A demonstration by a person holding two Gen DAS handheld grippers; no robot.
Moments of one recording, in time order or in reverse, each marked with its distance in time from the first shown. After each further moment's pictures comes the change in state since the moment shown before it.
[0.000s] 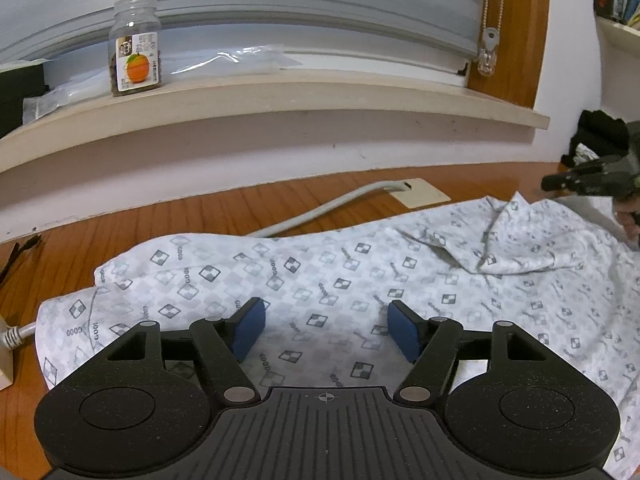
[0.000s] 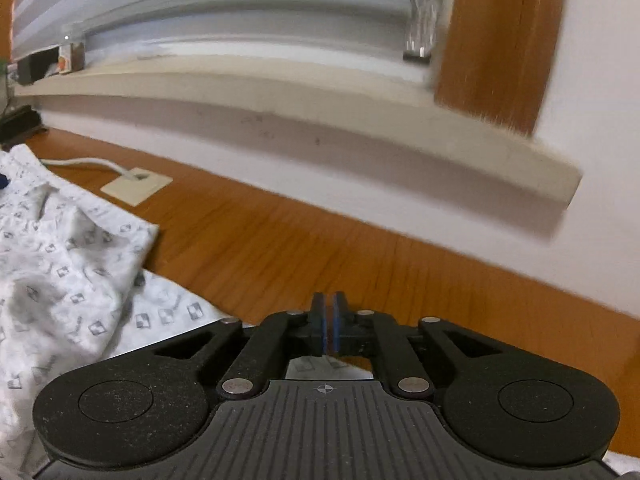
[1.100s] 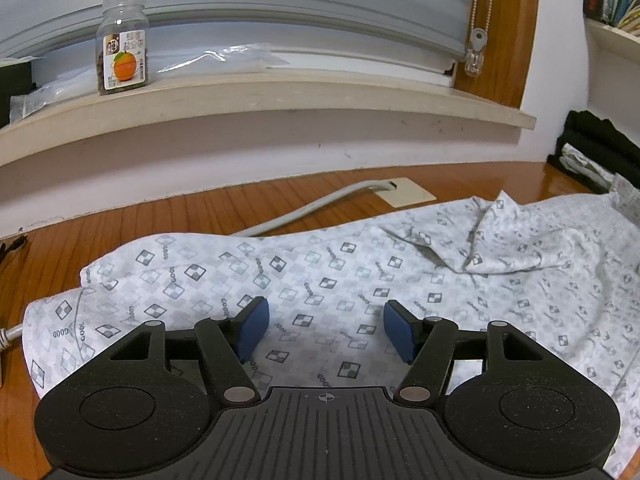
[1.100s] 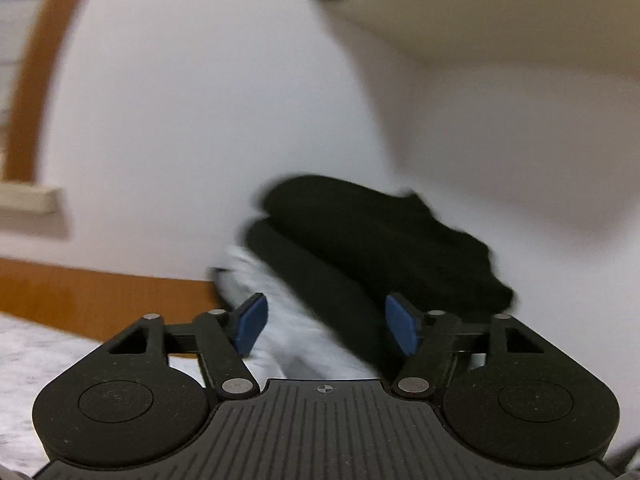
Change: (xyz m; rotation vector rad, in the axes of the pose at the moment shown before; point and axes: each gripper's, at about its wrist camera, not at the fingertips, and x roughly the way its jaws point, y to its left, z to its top) left arm 0.000 -0.001 0.000 0.001 0.004 -0.048; right arm -0.215 -0.173 -0.113 0.195 -0.193 -0.757
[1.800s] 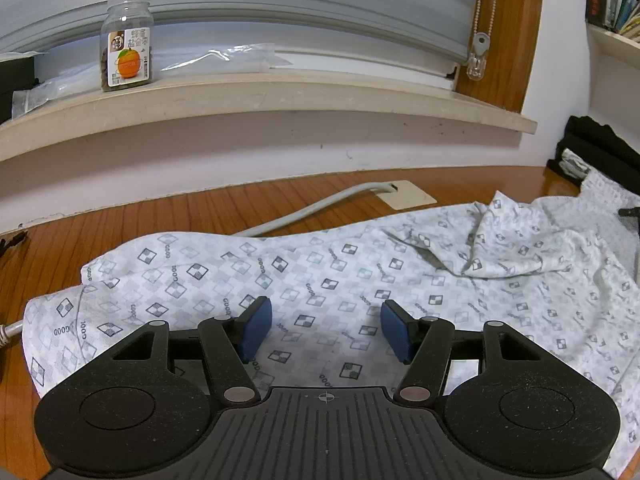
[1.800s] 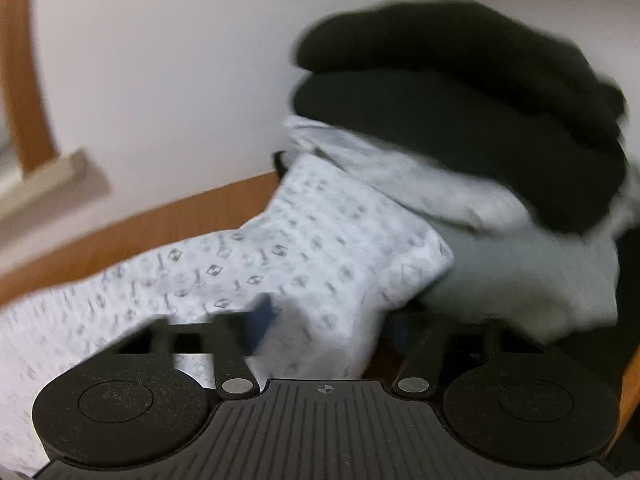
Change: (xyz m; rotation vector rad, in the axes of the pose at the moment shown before) left arm -0.001 0.002 0.000 -0.020 -0.001 -0.012; right arm 0.066 -0.020 -0.055 0.263 0.272 0.169
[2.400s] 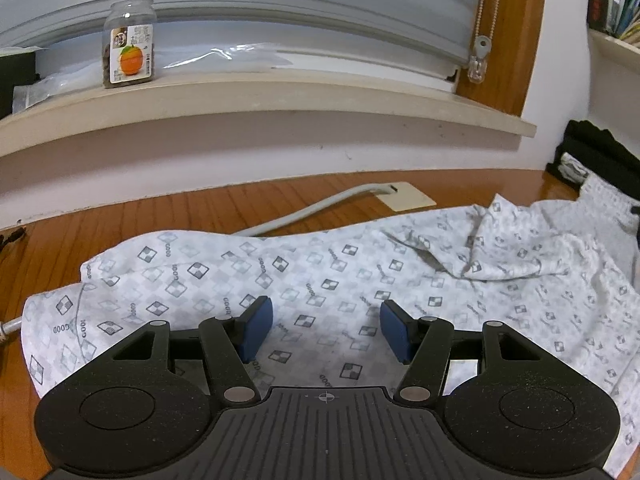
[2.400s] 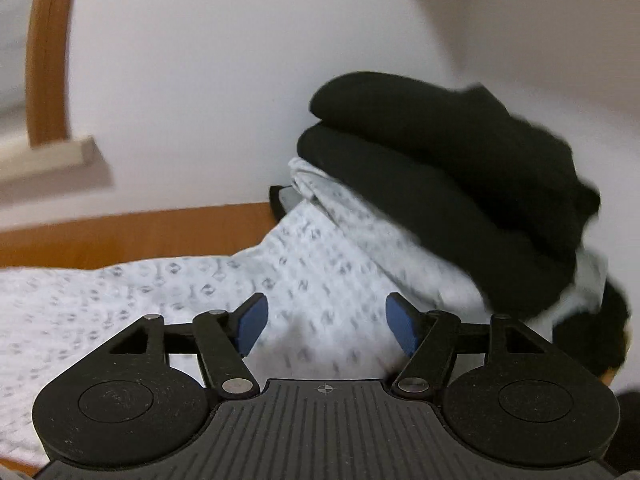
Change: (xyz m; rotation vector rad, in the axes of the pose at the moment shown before) left arm 0.000 0.000 0.002 -0.001 0.003 -0.002; right arm -0.048 -0.006 0.004 -0.050 -0.054 -0.070
